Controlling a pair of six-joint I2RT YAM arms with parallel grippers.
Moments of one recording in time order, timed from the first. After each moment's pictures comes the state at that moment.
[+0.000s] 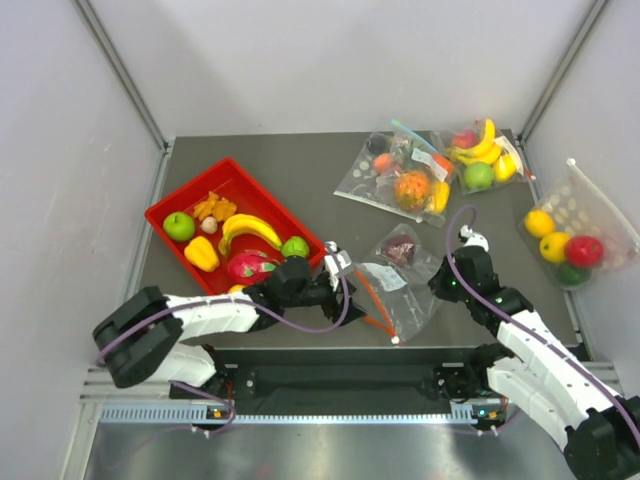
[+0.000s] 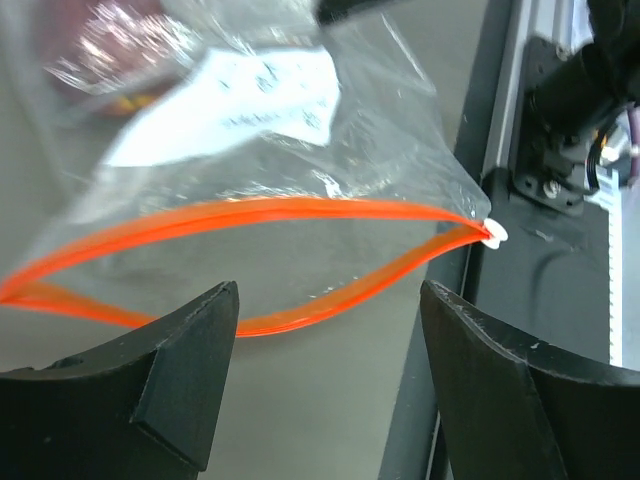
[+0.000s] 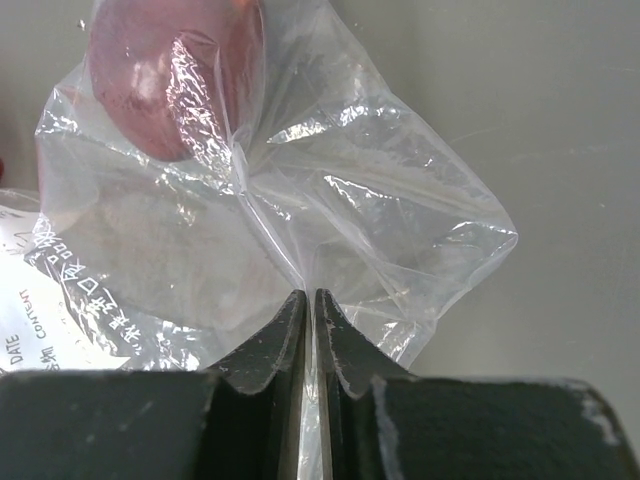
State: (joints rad) left arm -0.91 1.32 0.49 0.52 0.41 -0.16; right arm 0.37 0.75 0.44 -0.44 0.09 0.59
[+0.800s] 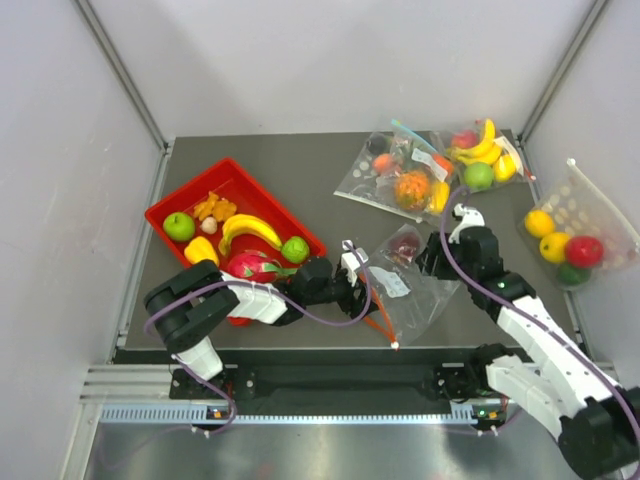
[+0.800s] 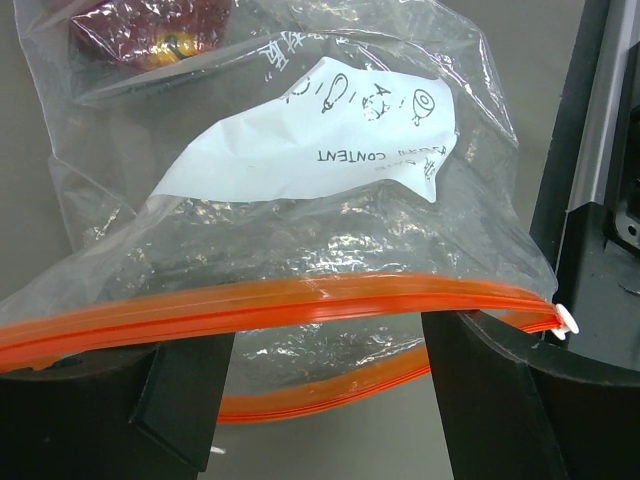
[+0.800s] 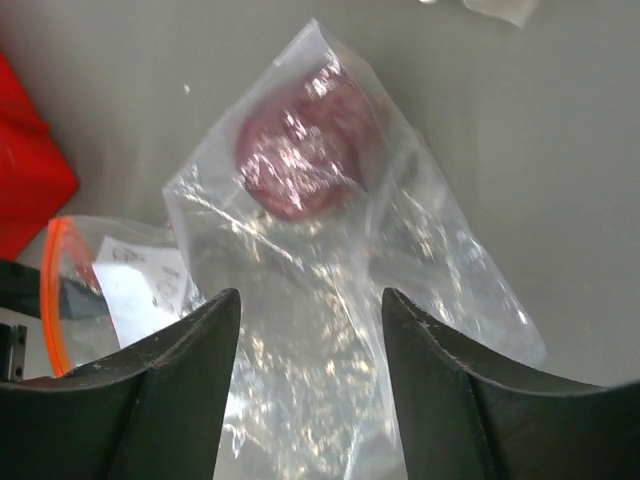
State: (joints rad) left arm -0.95 1.67 0.58 0.74 0.30 -0.21; right arm 0.34 0.80 0.57 -0.39 0.02 0.41
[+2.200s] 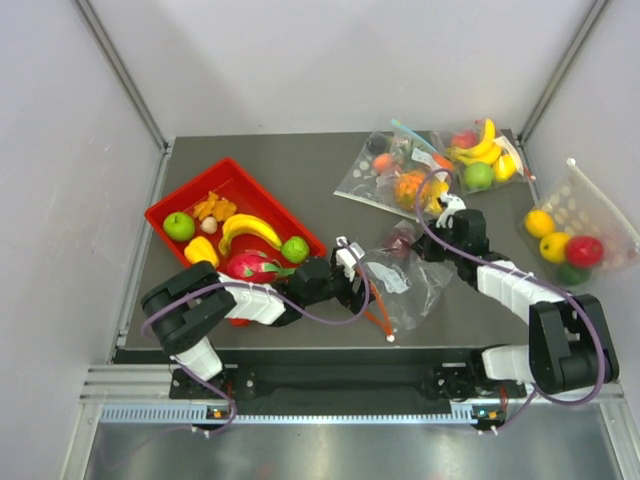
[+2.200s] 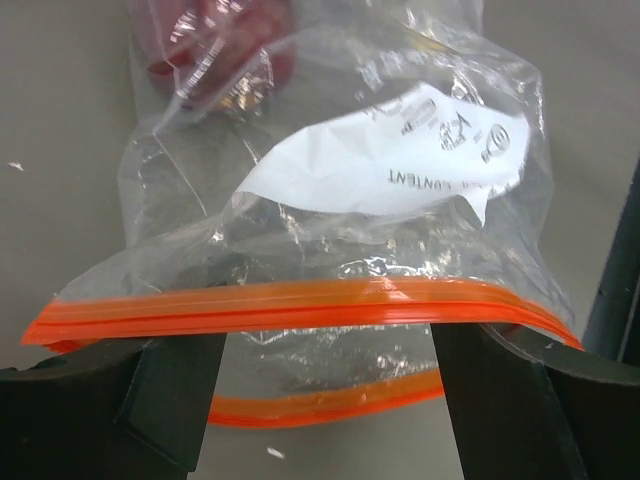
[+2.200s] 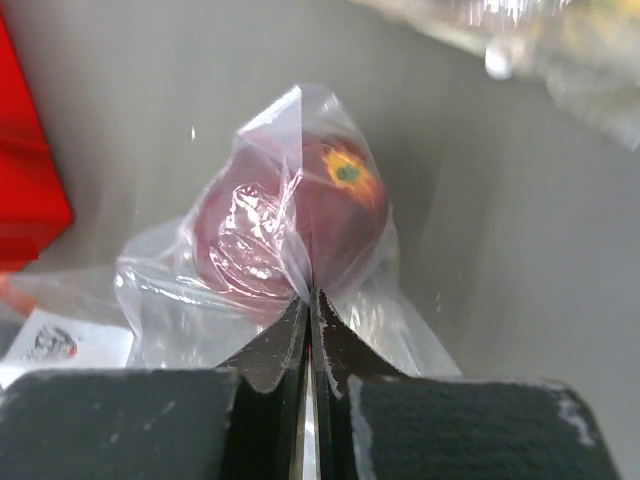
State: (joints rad) left arm -0.95 1.65 0.57 0.76 0.14 -0.18; right arm 0.19 1.30 0.56 0.12 -0.31 0.30
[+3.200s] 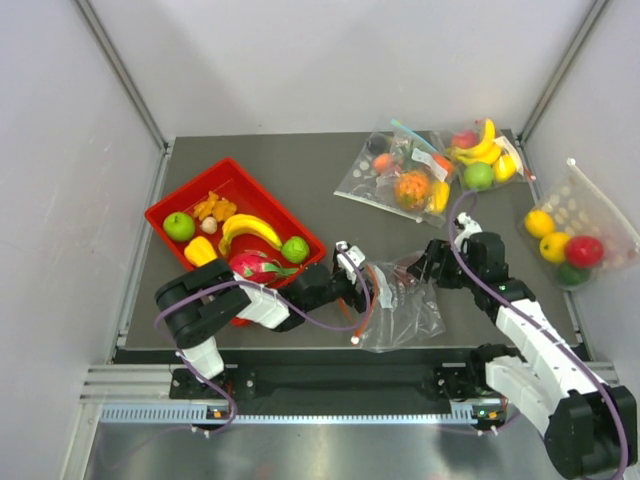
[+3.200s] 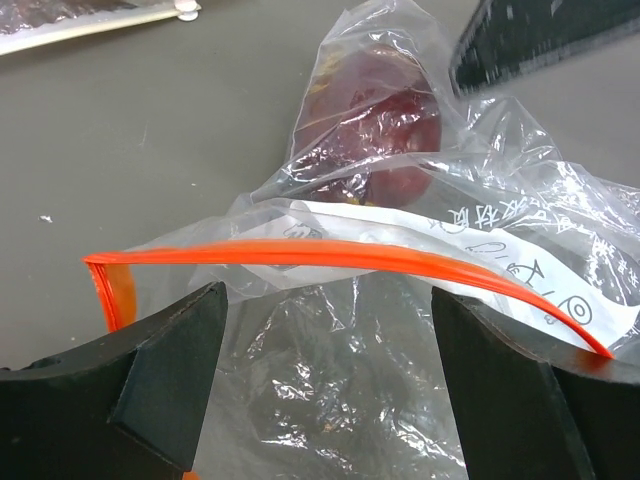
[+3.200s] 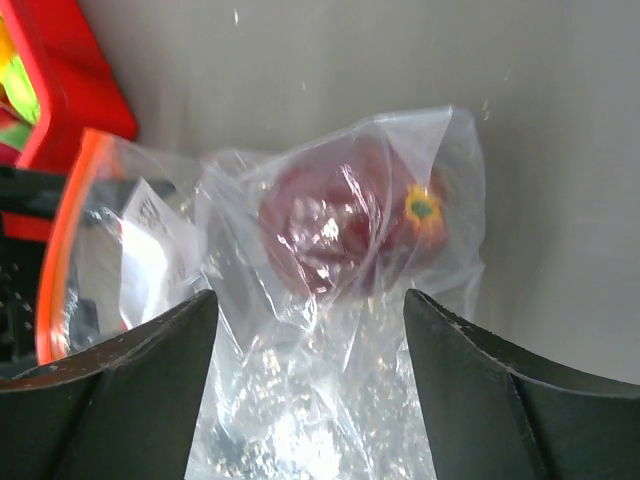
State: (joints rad) left arm -0.98 1.73 0.54 0.99 0.07 -0.13; right arm 0.19 0.85 0.45 -0.28 -0.34 0.45
